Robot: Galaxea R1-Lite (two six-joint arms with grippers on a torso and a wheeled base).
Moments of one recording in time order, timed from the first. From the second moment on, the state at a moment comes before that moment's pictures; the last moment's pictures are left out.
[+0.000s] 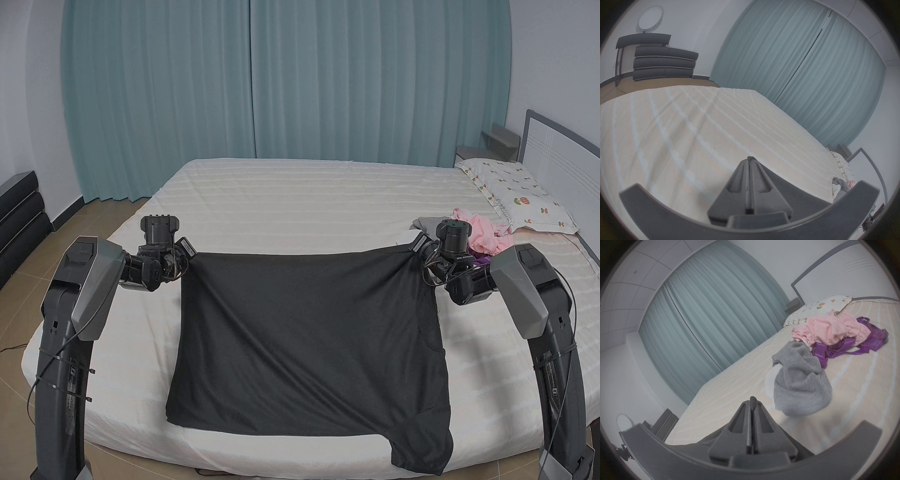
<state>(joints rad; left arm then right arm) -0.04 2.64 -1.89 -0.31 0.16 -0.66 0.14 2.70 -1.82 -0.68 -0.11 0.64</state>
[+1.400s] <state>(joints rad) -0.04 2.64 -1.82 -0.26 0.13 -0.68 0.14 2.62 -1.41 -0.81 -0.04 0.64</state>
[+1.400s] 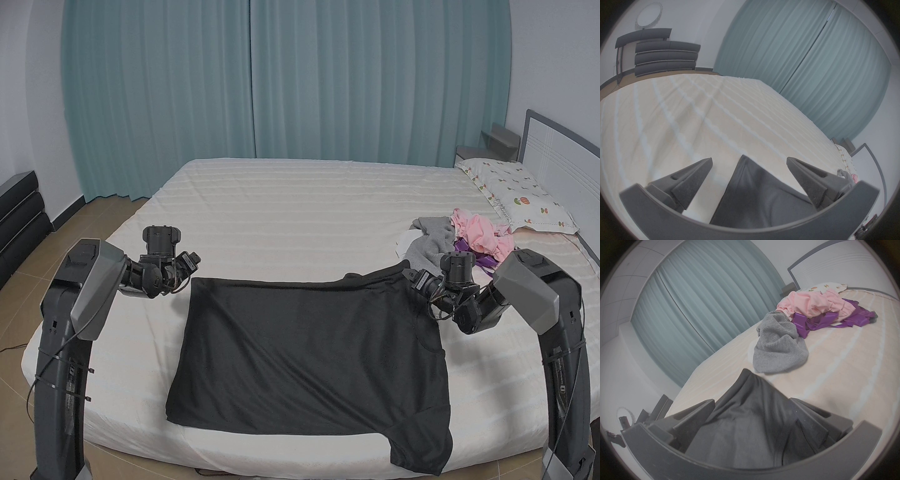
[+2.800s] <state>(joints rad) -0.15 1.93 -0.45 -0.61 -0.13 -0.82 0.24 1.99 -0.07 -1.25 0.19 0.77</state>
